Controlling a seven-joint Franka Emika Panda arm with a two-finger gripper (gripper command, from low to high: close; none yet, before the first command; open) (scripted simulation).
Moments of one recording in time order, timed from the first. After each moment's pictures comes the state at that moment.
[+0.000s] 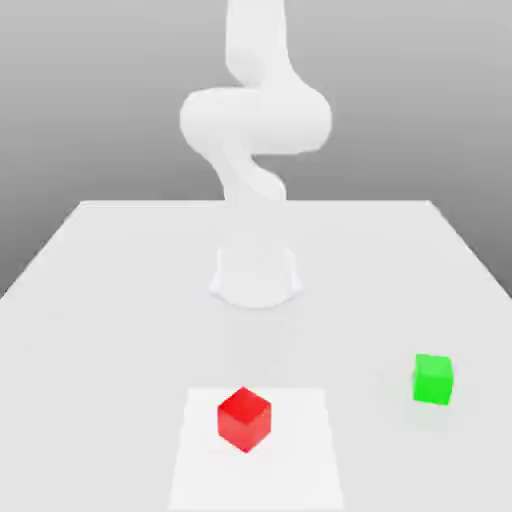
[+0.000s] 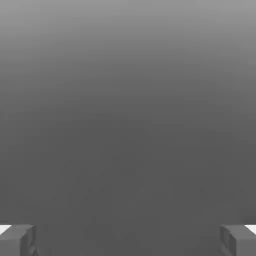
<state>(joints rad) 0.03 -0.72 -0.03 -2.35 -0.02 2.35 0.72</state>
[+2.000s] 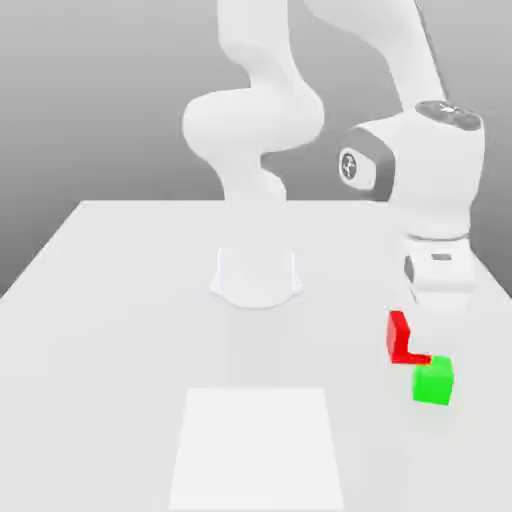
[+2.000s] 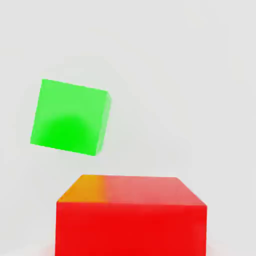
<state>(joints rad) 0.57 -0.08 0.07 -2.76 0.01 2.67 -0.24</state>
